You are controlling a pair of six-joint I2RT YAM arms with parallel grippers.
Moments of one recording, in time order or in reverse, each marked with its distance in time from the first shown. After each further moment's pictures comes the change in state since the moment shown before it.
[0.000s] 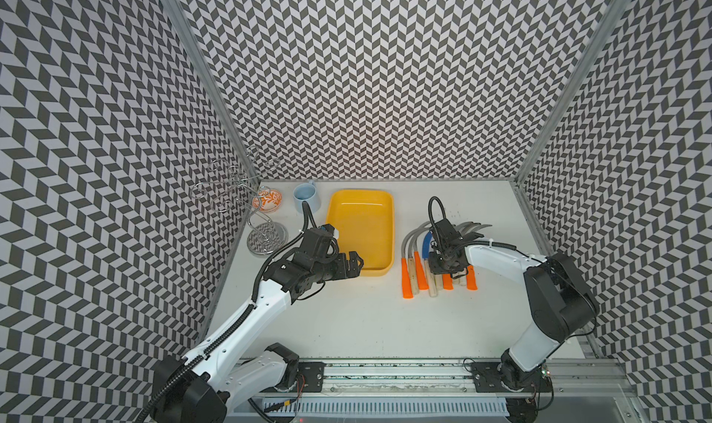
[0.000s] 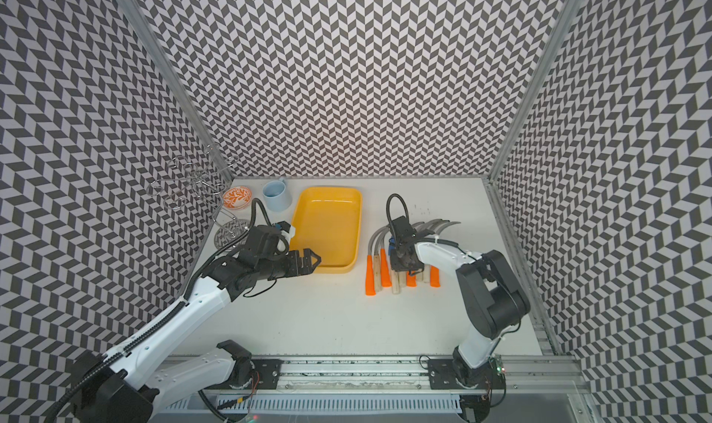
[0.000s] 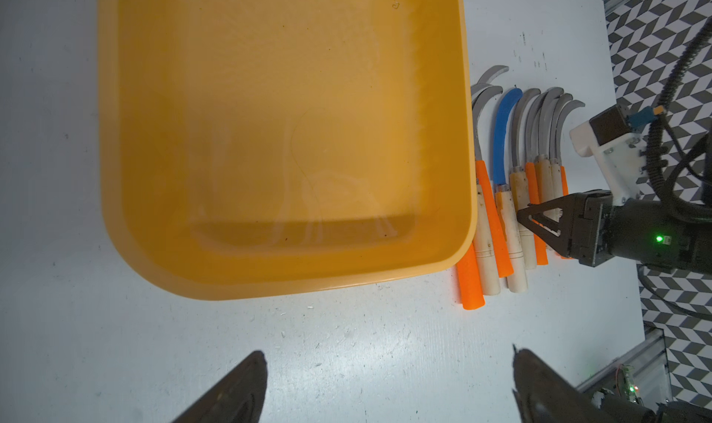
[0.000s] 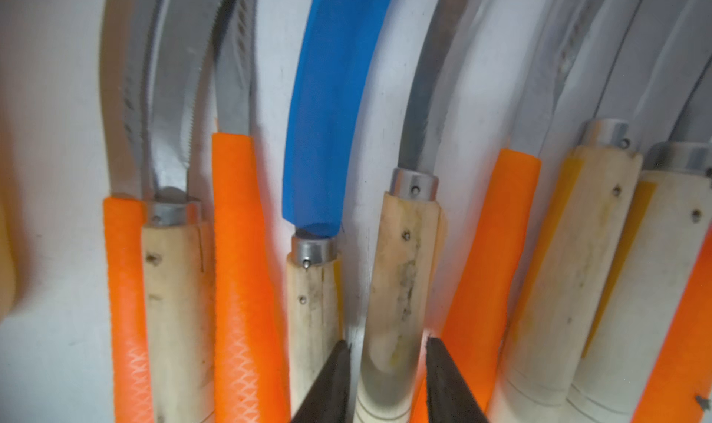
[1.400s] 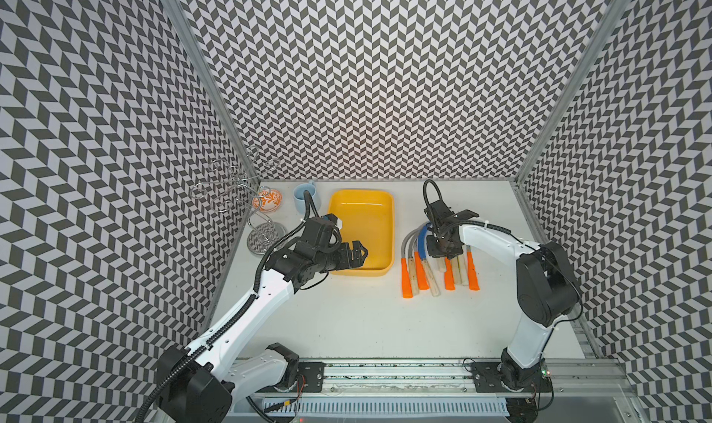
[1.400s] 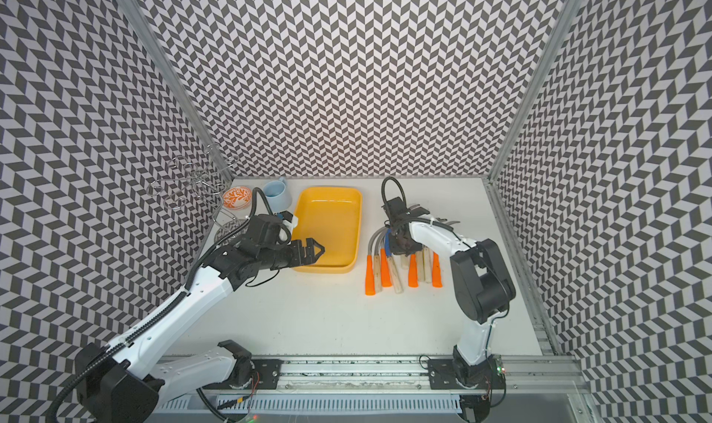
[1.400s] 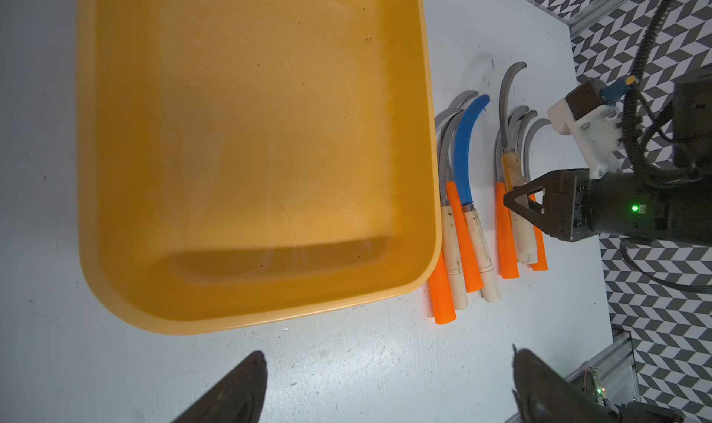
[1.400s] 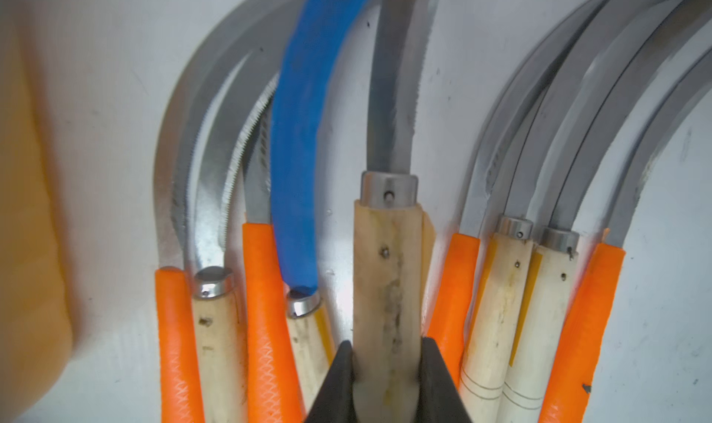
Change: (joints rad) left arm 0.000 0.067 0.118 -0.014 0.024 -0.012; right arm -0.027 0.109 0.319 -0.248 0.065 -0.020
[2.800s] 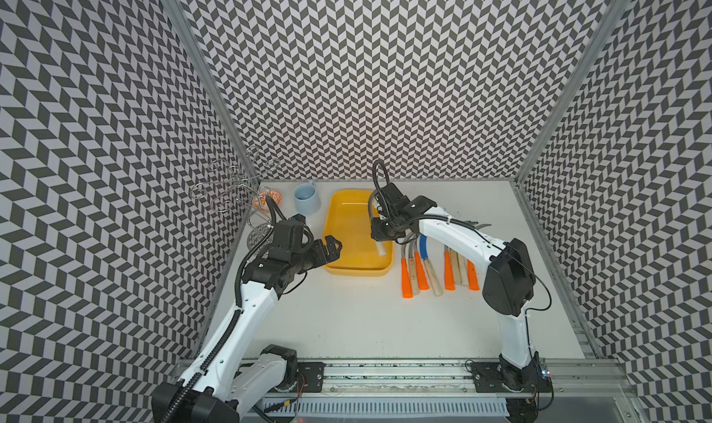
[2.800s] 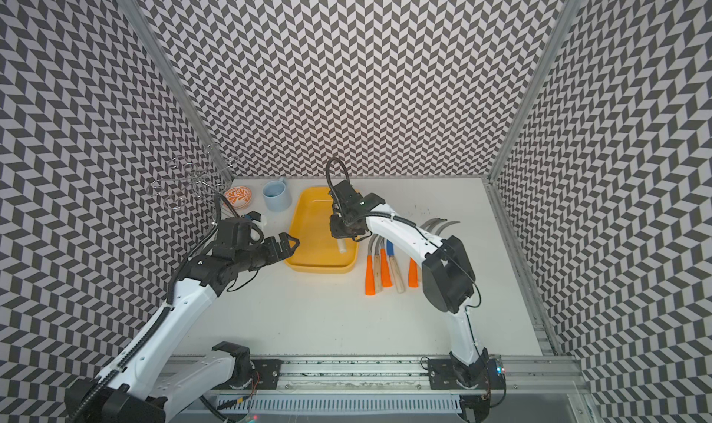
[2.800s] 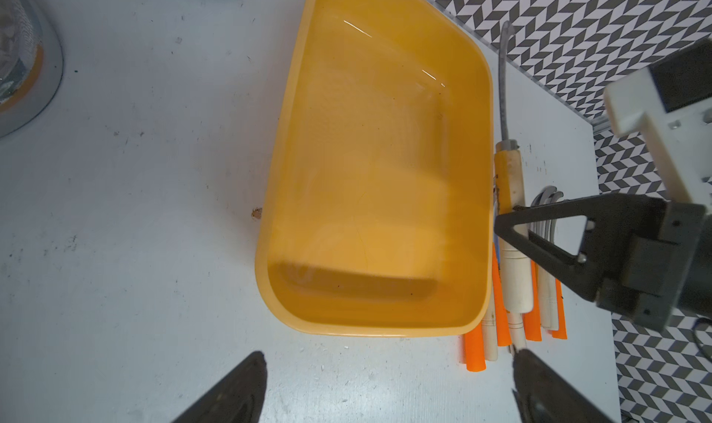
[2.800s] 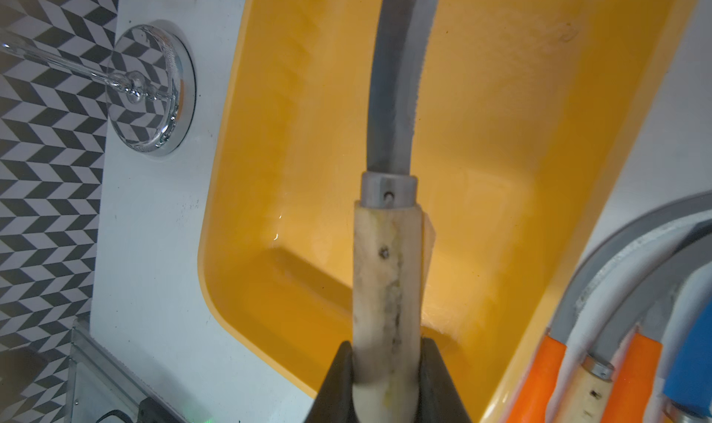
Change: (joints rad) left arm 0.252 -0.127 -0.089 0.008 0.029 0.011; right arm 0.282 0.249 0.516 0.033 -0.245 0.161
